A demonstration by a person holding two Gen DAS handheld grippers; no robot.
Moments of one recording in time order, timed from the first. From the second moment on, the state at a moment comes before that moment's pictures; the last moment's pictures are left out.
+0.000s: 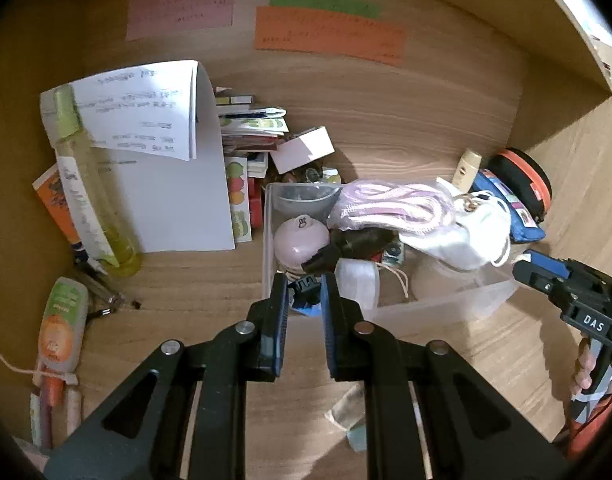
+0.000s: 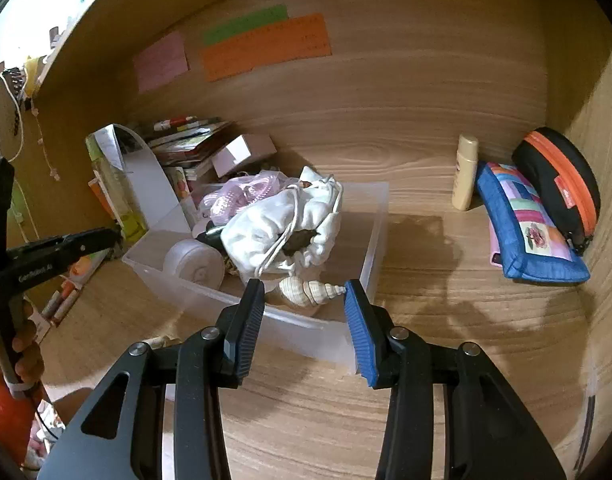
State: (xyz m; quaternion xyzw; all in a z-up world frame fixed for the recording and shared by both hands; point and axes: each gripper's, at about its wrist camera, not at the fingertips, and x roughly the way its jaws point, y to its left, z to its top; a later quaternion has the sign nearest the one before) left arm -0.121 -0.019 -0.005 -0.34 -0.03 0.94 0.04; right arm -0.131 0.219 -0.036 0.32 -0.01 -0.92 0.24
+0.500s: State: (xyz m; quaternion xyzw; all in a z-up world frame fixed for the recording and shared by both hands) left arm -0.155 -0.014 -0.029 -0.38 -0.03 0.92 0.05; right arm -0.142 0.202 -0.044 0.32 0.04 -0.92 0.22
